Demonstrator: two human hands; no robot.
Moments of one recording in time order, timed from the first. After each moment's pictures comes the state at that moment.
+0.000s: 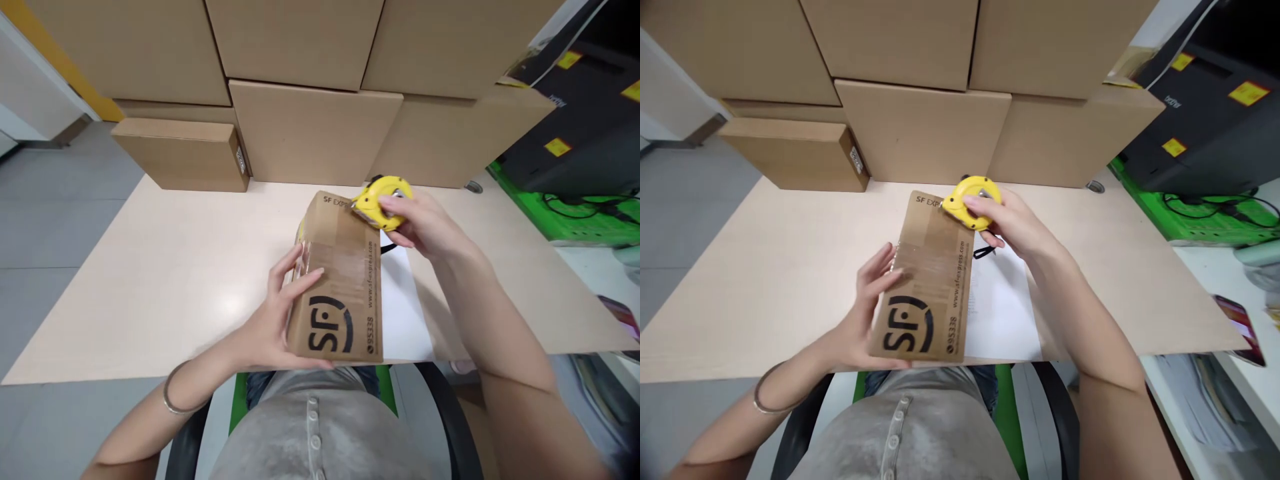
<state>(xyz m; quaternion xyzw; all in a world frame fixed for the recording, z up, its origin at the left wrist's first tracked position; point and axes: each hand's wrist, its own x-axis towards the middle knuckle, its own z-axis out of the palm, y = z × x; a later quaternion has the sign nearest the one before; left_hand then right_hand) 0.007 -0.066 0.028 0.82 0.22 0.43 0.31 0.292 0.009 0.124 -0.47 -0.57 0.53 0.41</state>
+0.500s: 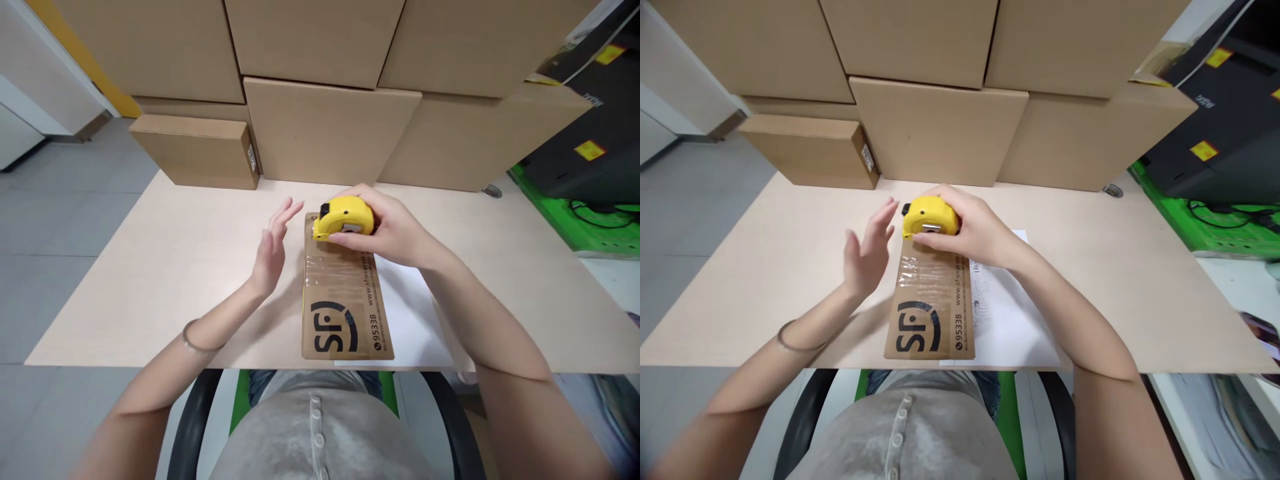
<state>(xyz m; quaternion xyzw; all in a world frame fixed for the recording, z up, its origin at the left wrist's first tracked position) 0.022 0.001 0.022 0.57 0.31 0.58 0.49 0.249 0.022 0.121 -0.35 -0.80 0.33 0.36</state>
